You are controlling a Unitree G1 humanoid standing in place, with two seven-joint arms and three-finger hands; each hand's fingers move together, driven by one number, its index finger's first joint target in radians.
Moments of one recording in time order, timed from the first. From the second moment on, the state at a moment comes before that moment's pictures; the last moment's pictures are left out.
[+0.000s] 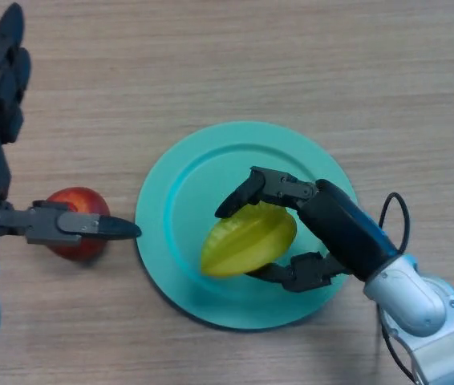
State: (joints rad) left arm -0.07 0.27 0.17 -0.46 -0.03 0.11 -0.05; right arm -0.21 -0.19 0.25 0.03 -0.34 -0.19 0.21
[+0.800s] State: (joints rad) left arm -0.06 0.26 0.17 -0.48 -0.02 0.11 -0.05; right arm -0.21 -0.19 0.23 -0.10 -0.30 0.03 0.13
